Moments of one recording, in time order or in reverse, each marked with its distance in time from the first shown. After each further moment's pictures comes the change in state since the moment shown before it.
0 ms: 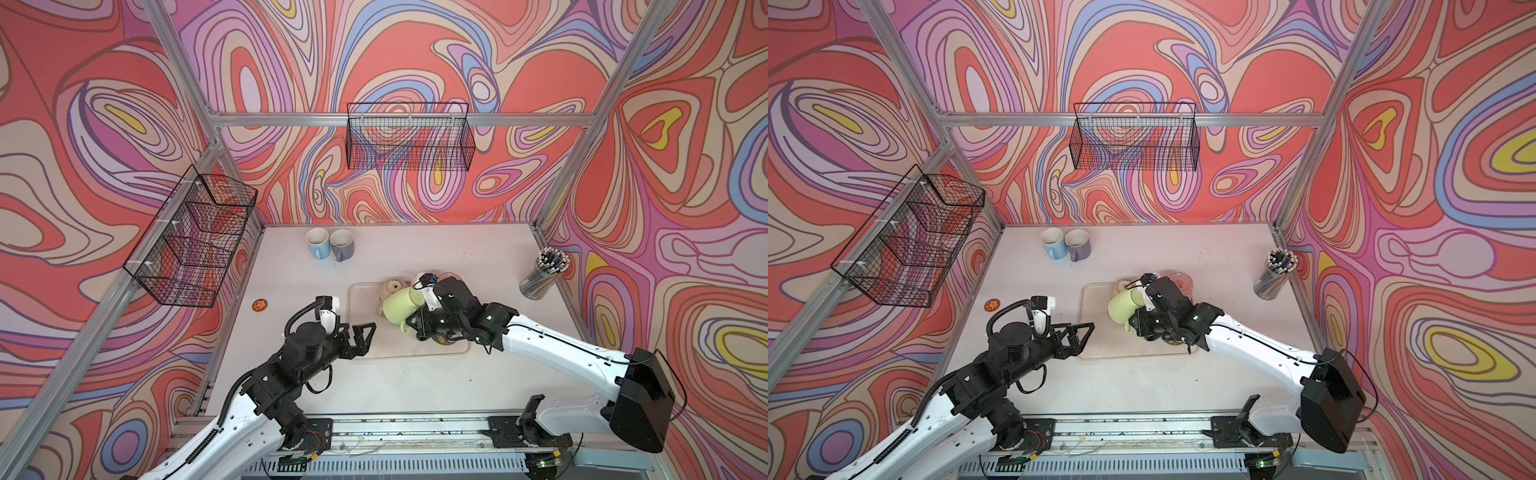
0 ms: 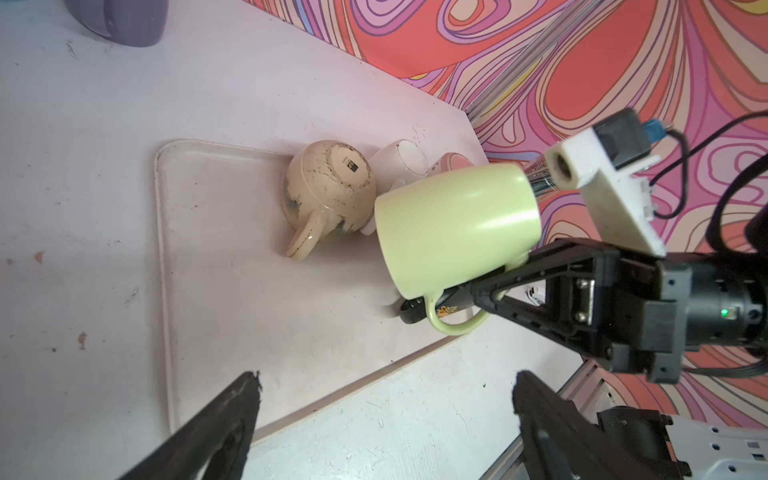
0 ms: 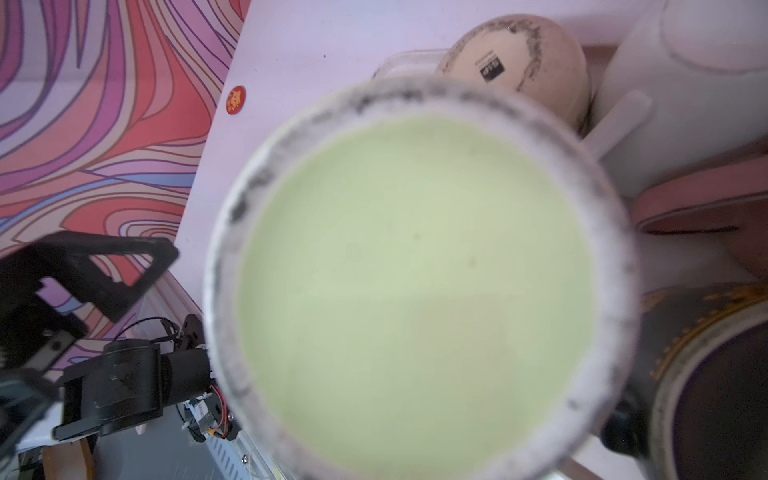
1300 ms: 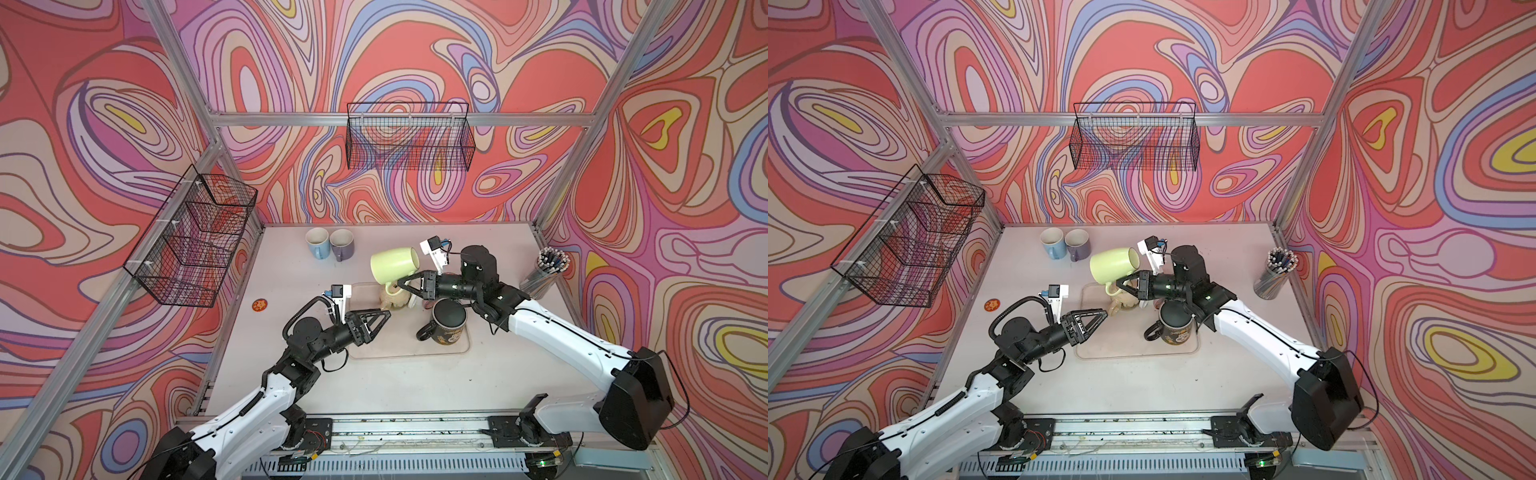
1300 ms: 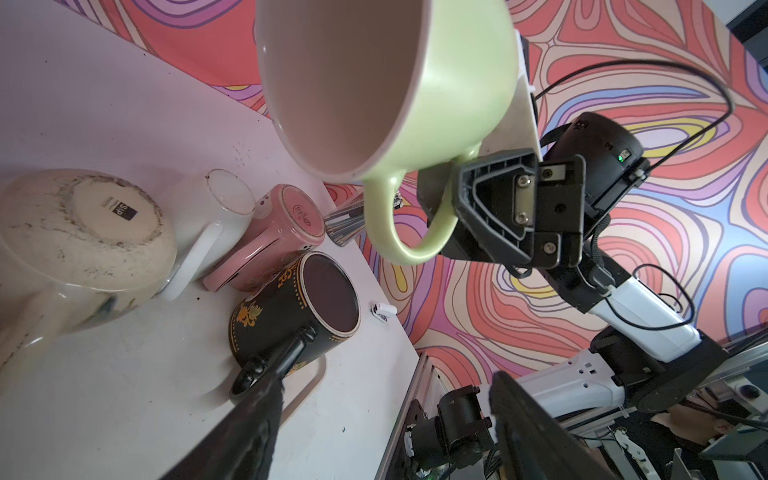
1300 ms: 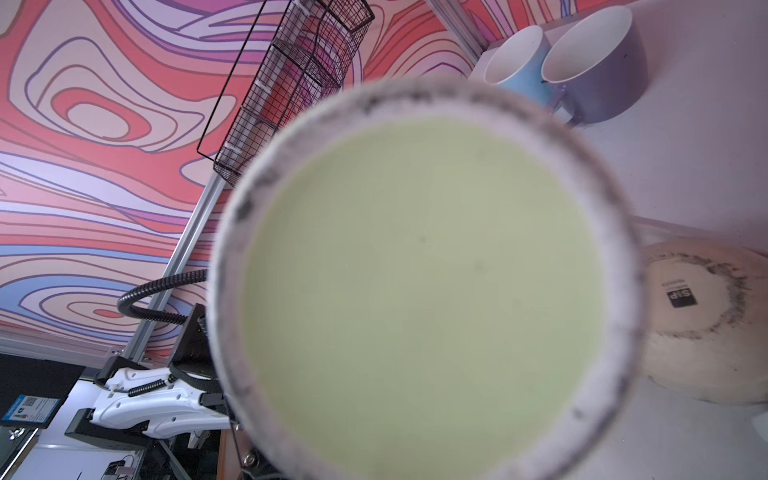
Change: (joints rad) left arm 0.190 0.319 -0.201 0.977 0.518 -0.234; right arm -0.199 0.042 0.068 0.409 -0.471 0.105
